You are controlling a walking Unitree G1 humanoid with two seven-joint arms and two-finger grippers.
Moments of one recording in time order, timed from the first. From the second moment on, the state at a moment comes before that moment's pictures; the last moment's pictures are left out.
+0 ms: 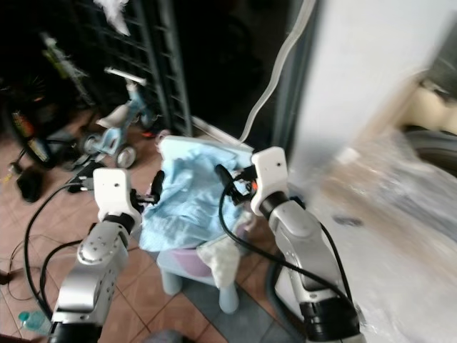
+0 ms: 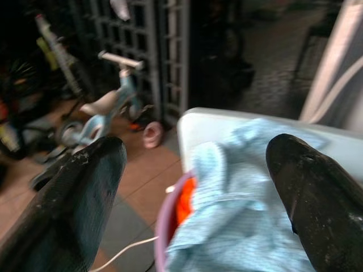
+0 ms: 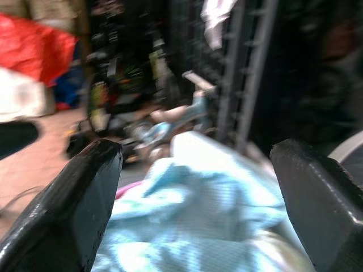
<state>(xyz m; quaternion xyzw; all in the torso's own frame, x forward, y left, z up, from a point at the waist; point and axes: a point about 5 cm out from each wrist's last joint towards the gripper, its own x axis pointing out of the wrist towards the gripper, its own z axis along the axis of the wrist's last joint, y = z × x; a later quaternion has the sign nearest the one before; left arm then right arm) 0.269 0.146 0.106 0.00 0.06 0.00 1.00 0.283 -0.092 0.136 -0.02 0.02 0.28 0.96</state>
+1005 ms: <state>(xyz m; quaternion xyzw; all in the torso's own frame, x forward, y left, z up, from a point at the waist) 0.259 0.166 0.090 0.03 0.10 0.00 0.99 0.281 -0.152 0.088 -0.08 0.05 -0.02 1.00</state>
